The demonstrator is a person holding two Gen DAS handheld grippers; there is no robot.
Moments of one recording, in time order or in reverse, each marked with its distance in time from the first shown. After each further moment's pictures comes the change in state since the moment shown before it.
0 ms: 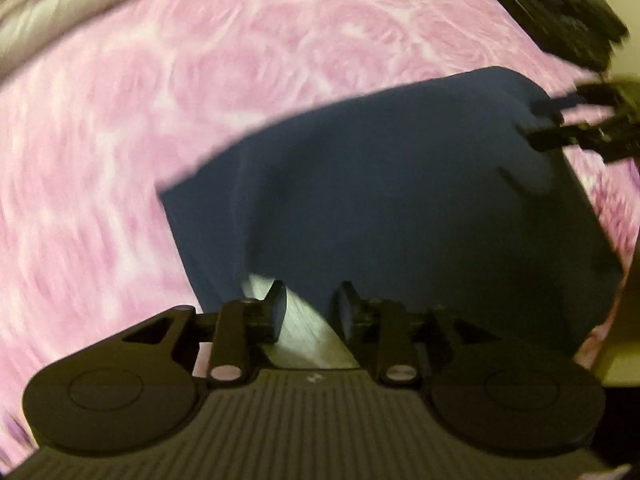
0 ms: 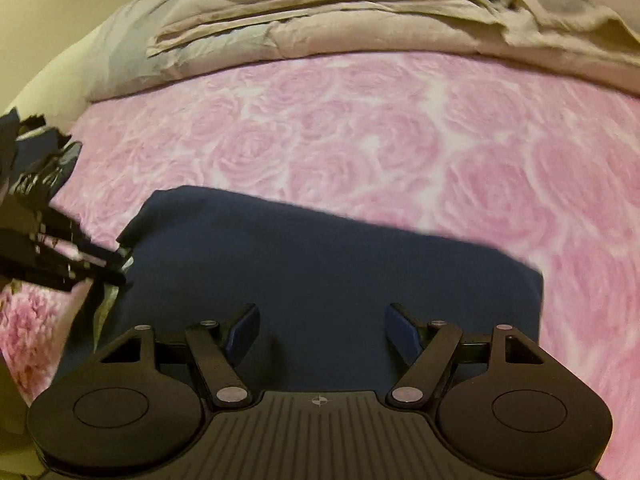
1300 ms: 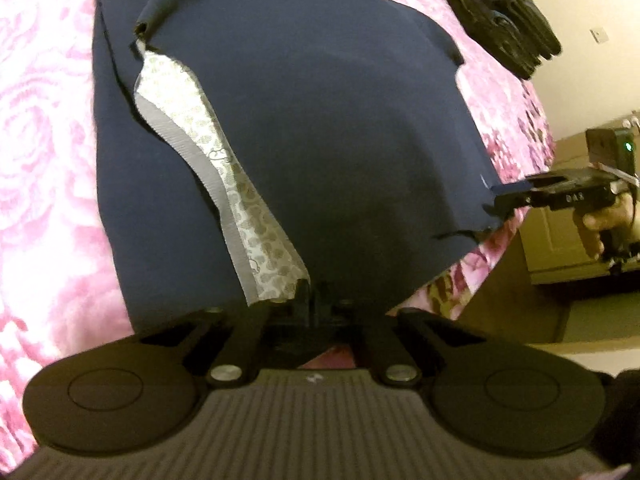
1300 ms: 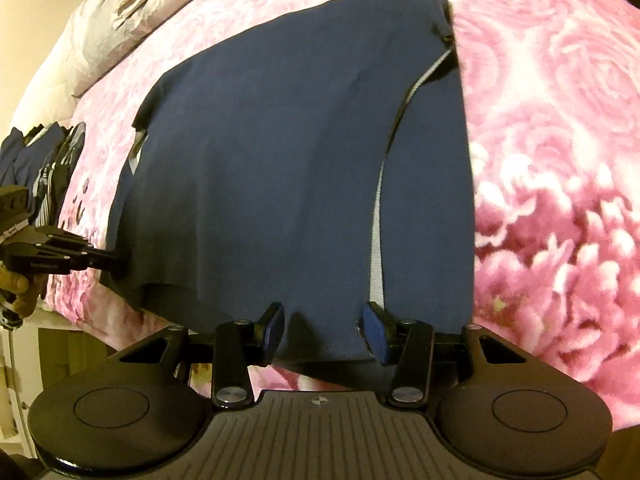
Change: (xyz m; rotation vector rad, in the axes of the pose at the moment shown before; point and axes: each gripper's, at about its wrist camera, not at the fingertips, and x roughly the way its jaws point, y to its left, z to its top) left arm -0.009 -0.026 -0.107 -0.096 0.045 -0.345; right arm -0.056 -0.029 -0.141 0.295 0.236 0.121
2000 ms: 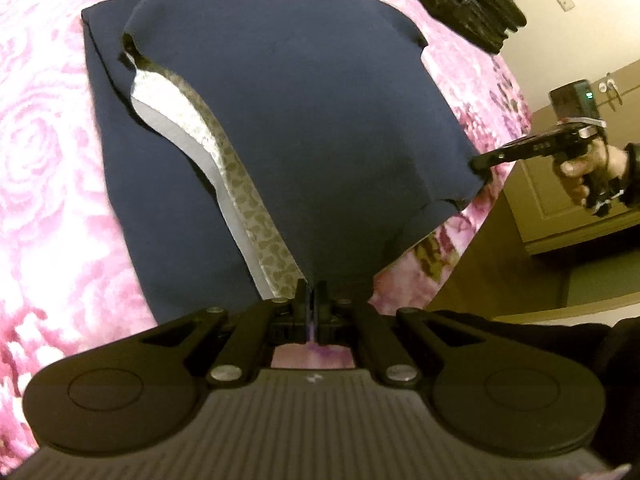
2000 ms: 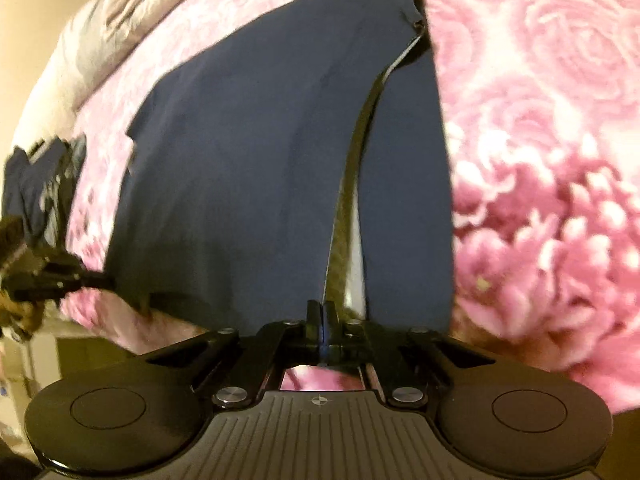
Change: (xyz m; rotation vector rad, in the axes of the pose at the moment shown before) left arm -0.013 0.003 -0.021 0.098 0.029 0.006; right arm -0.003 -0.014 0.002 0.068 0.038 0.032
